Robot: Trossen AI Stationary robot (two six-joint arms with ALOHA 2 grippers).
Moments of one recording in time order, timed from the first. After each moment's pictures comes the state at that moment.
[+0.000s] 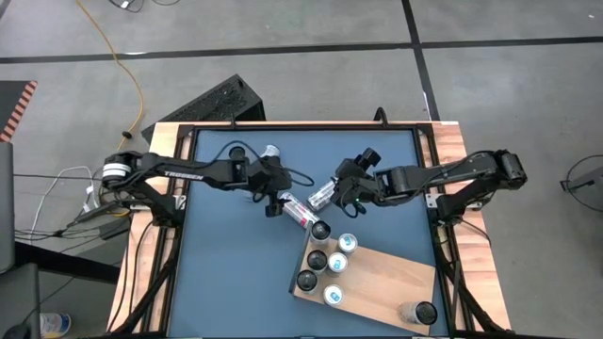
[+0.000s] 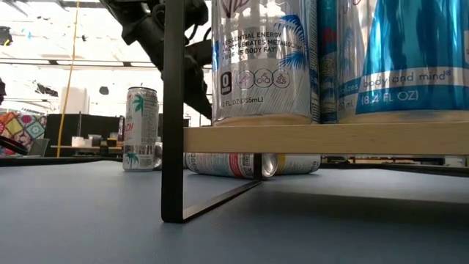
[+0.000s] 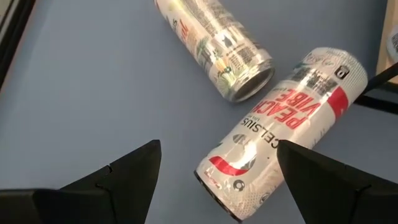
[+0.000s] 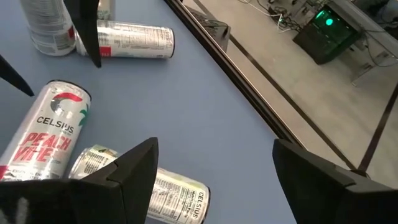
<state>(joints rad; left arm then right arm) 0.17 1.54 0.95 -0.16 -0.06 0.14 0.10 1.43 1.14 -0.62 0.81 0.34</state>
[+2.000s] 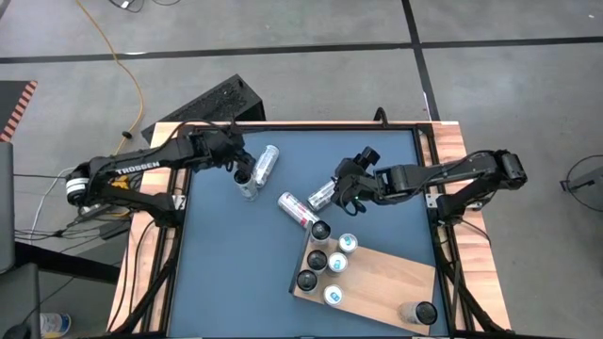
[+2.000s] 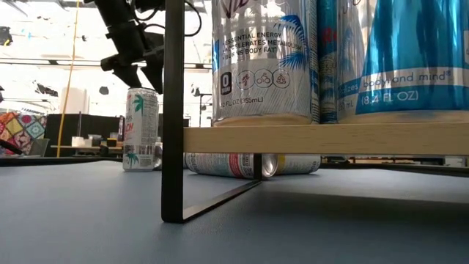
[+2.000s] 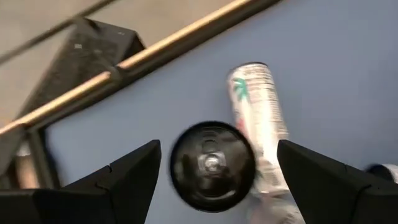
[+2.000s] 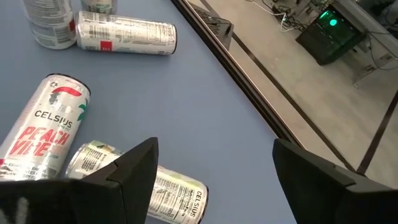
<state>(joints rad) 0.39 1.18 0.99 -0.72 -0.47 -0.47 0.08 1.43 1.14 -0.62 0.78 0.31</state>
